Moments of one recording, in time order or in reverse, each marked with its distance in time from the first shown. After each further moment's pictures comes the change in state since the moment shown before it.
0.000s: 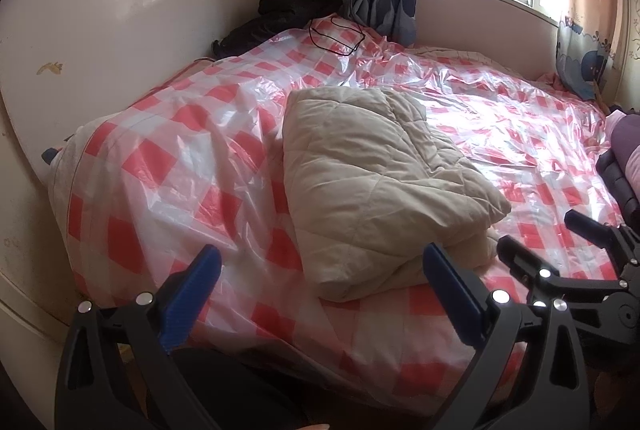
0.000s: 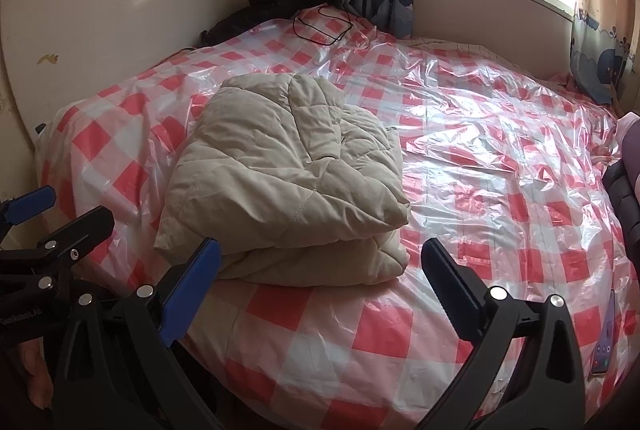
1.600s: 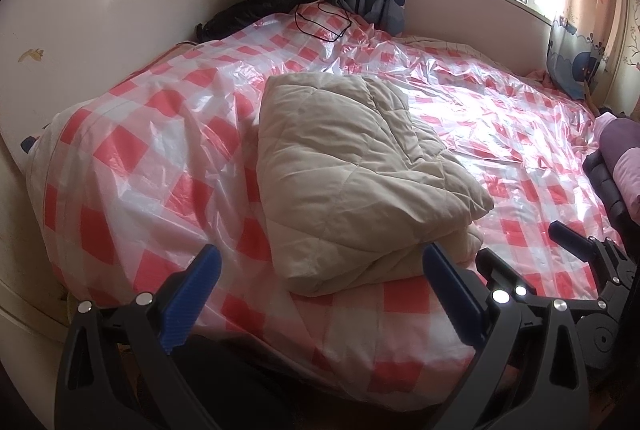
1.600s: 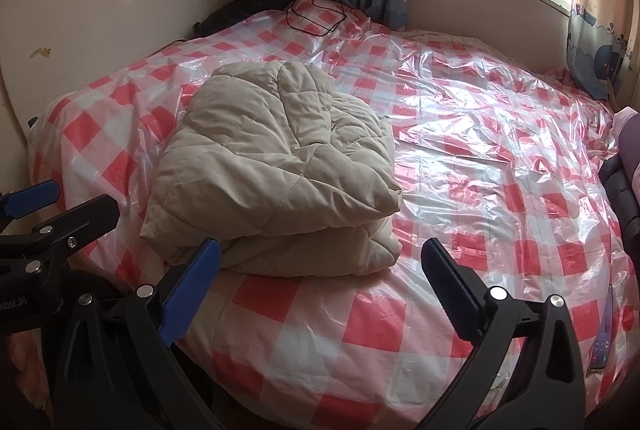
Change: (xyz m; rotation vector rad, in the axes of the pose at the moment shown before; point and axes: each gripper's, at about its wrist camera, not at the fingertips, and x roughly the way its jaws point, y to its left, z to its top) left arm 0.016 -0.009 0.004 -0.016 0.056 -0.068; right arm 0.008 -0.016 -0.010 -0.003 0.028 -0.011
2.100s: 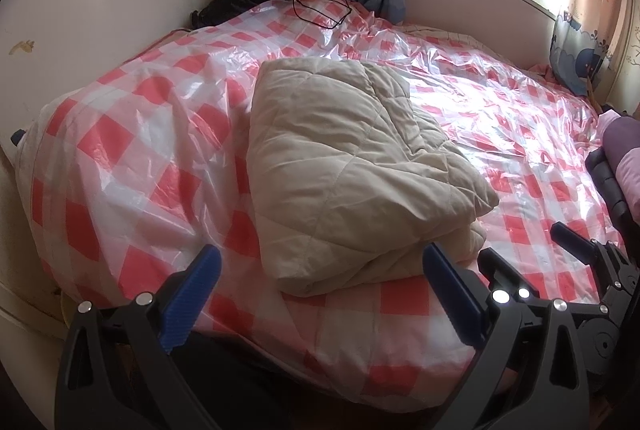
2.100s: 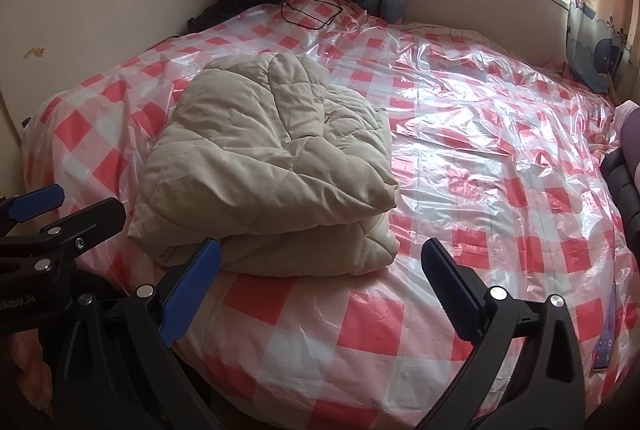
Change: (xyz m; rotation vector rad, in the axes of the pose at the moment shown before) left arm 0.021 -0.001 0.003 -0.022 0.047 -0.022; right arm 0.014 -0.005 0.001 0.011 0.019 -0.006
